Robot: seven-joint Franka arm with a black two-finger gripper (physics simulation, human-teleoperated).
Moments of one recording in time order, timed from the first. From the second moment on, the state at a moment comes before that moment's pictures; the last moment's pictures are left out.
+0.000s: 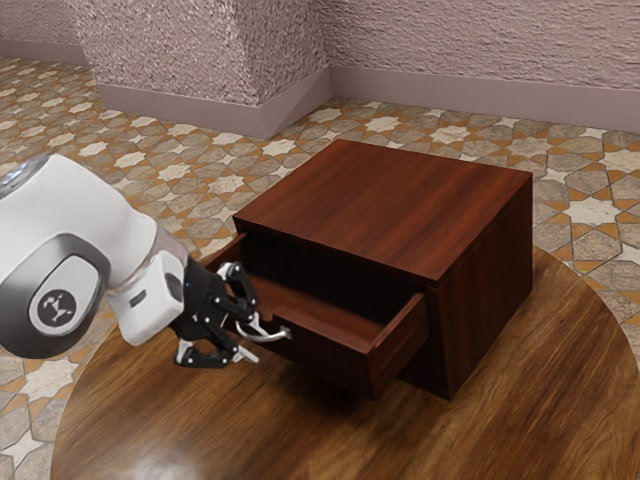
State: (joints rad) arm -0.14 -0.51 0.16 -2.39 -0.17 2.30 1.55
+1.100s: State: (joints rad) arm -0.05 -0.71 0.10 -2.55 -0.17 2.27 1.54
